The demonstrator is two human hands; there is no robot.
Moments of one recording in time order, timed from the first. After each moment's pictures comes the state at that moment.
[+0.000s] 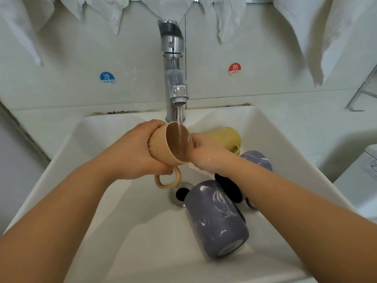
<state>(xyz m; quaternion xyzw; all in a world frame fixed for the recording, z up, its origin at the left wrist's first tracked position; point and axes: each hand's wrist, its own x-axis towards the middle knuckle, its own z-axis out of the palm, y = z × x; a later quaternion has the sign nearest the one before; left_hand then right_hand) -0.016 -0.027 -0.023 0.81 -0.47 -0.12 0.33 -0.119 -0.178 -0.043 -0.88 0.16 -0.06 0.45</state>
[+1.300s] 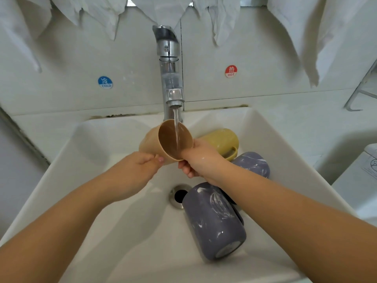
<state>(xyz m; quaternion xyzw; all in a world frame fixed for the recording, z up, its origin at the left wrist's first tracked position) -0.041 -0.016 -0.036 0.86 -0.34 -0.23 0.31 -0.116 -0.164 -0.047 -0.72 0.29 -0.04 0.63</state>
